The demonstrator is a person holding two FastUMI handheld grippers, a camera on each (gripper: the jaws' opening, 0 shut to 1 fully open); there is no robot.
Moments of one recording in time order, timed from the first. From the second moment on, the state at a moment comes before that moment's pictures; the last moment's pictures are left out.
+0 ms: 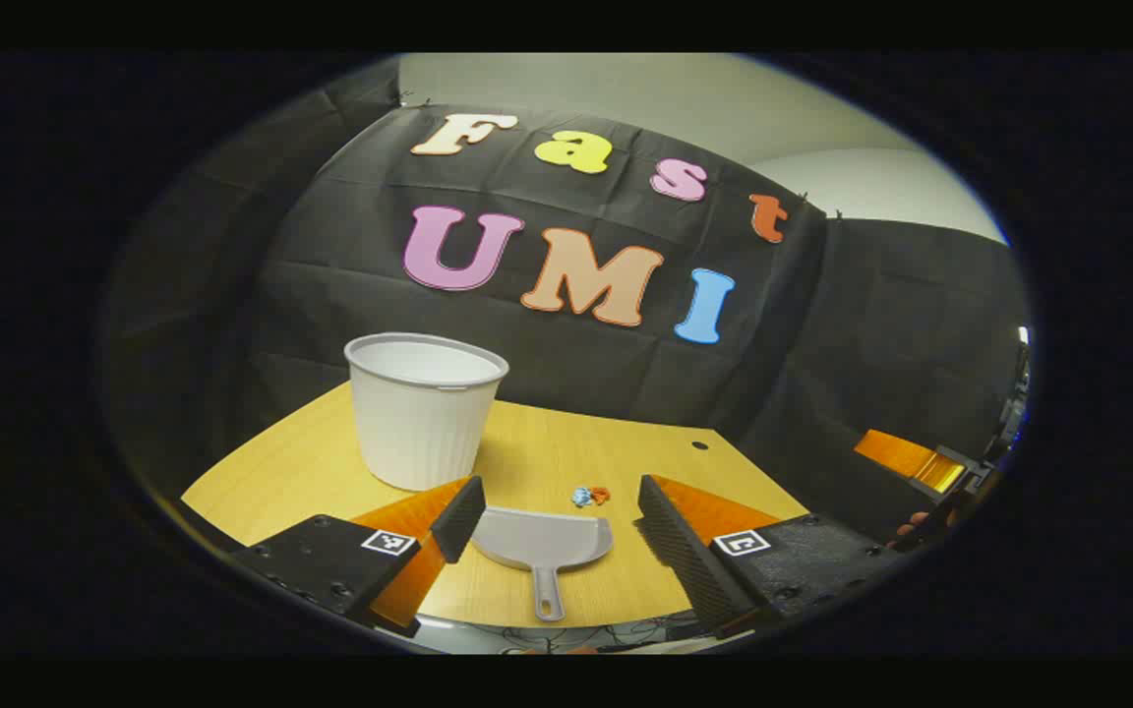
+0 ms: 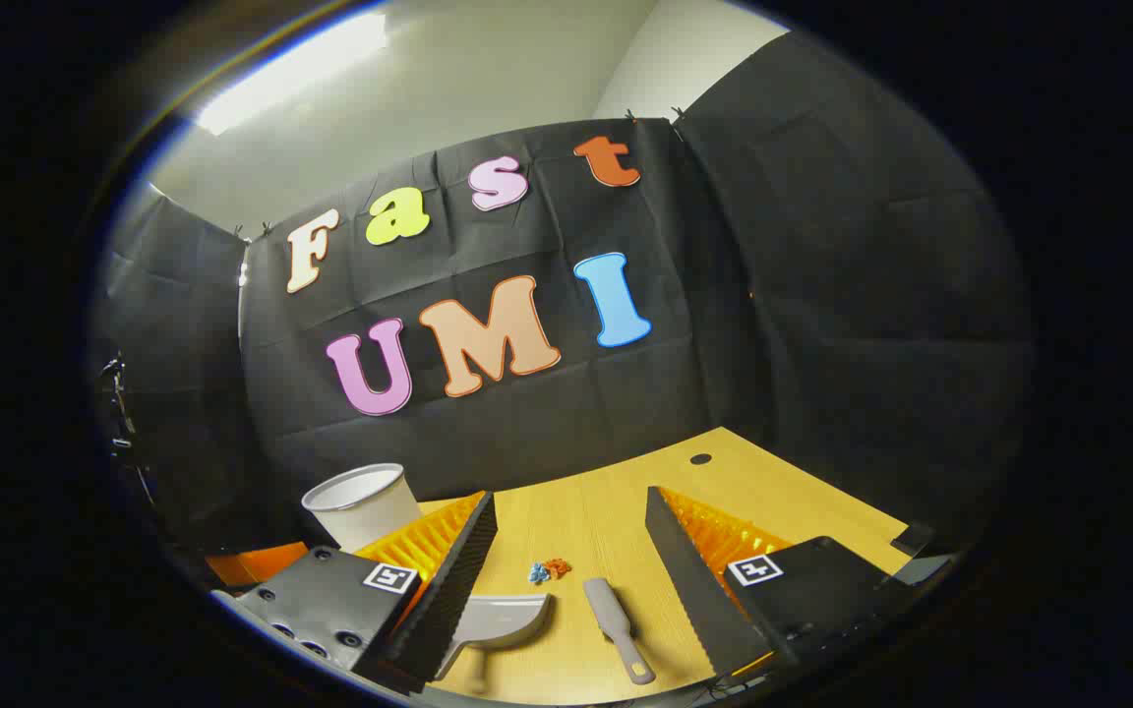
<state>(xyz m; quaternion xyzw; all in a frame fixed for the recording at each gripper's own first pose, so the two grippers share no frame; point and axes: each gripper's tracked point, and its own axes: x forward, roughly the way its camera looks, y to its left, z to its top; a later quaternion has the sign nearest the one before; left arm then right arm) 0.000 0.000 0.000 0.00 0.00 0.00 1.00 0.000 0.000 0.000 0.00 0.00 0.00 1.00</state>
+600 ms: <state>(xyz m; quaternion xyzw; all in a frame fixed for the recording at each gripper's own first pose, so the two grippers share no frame) 0.002 -0.008 -0.008 0.00 0.00 0.03 1.00 -0.011 -0.013 0.003 -0.04 0.02 -0.01 1.00</state>
